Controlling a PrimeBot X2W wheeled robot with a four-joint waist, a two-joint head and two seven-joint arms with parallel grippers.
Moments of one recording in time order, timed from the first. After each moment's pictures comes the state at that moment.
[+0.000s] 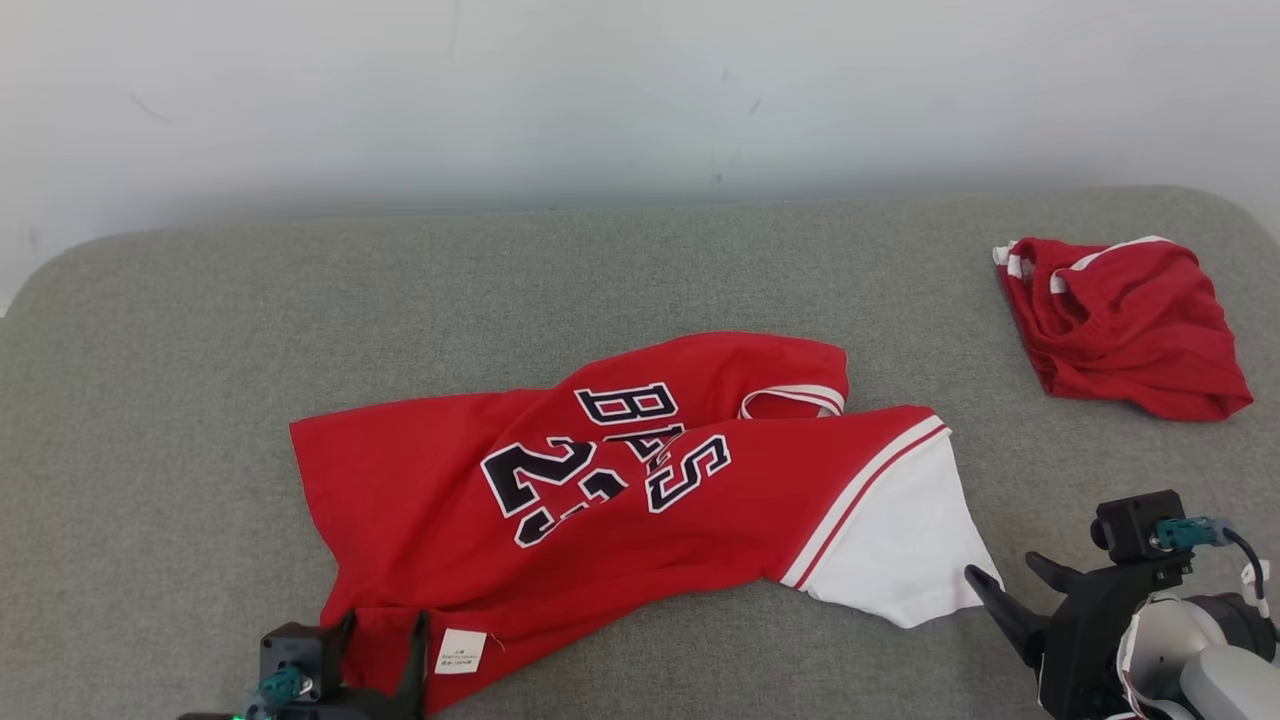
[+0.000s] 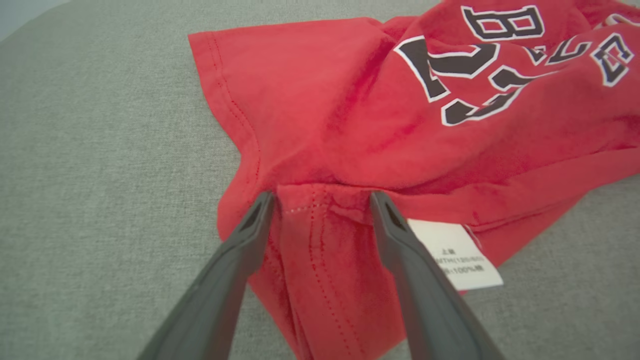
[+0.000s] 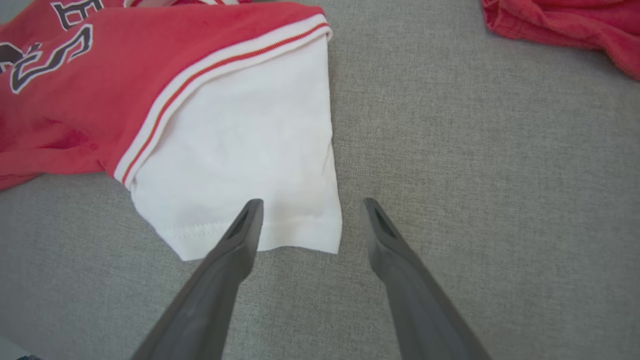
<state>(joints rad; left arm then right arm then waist) -0.12 0.13 -0.29 0.45 -0.18 0.03 -0.02 -0.24 -0.55 0.54 0.31 0.87 -0.01 0.21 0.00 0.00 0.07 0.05</state>
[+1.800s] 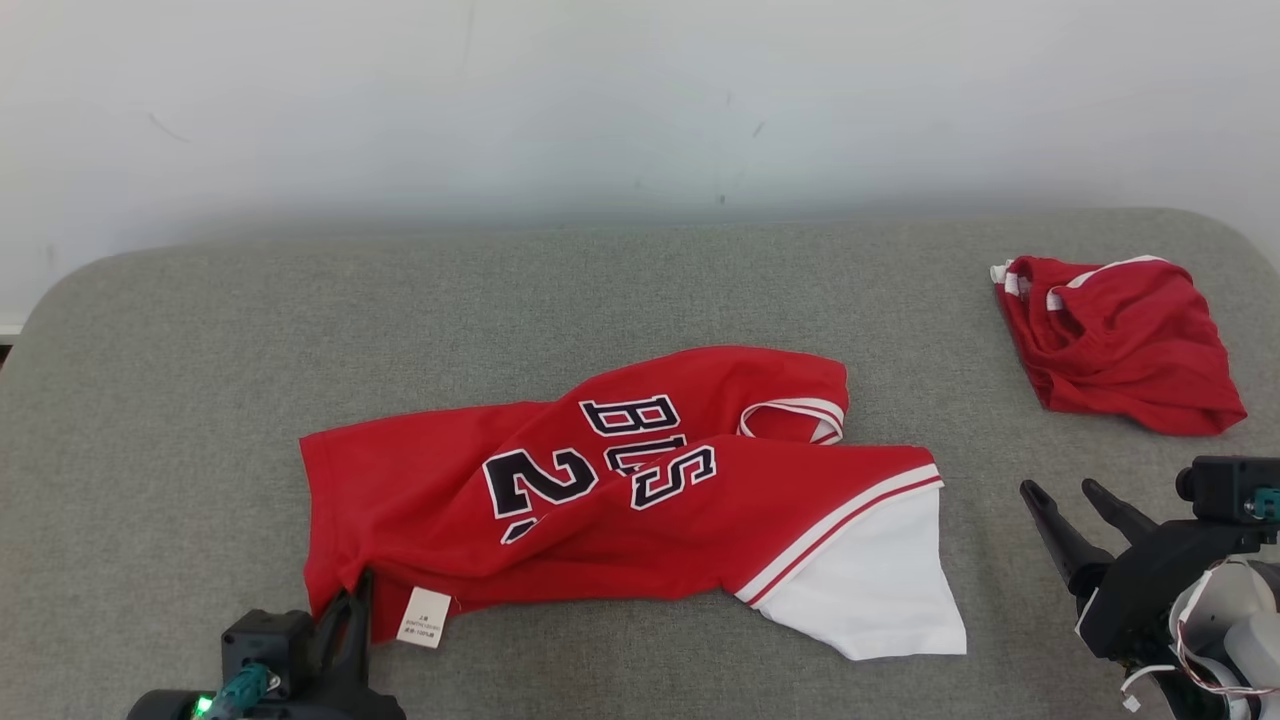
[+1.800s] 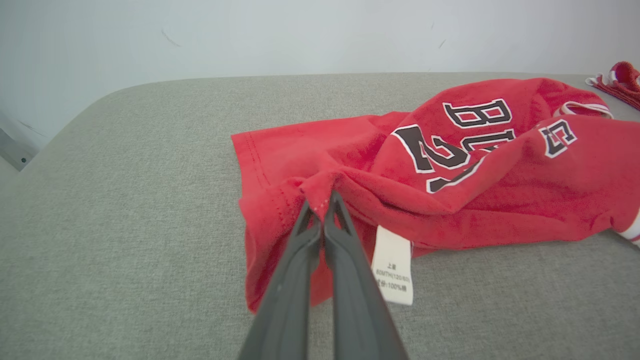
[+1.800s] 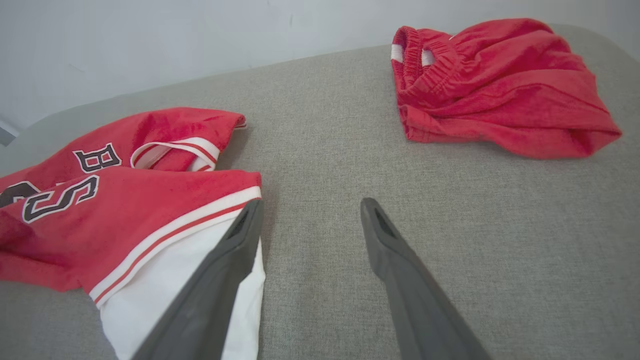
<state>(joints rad) -0.08 0.16 -0.27 0.26 -0.16 0.07 -0.03 -0.28 -0.52 0.42 0.41 0.92 0.03 0.03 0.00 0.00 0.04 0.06</state>
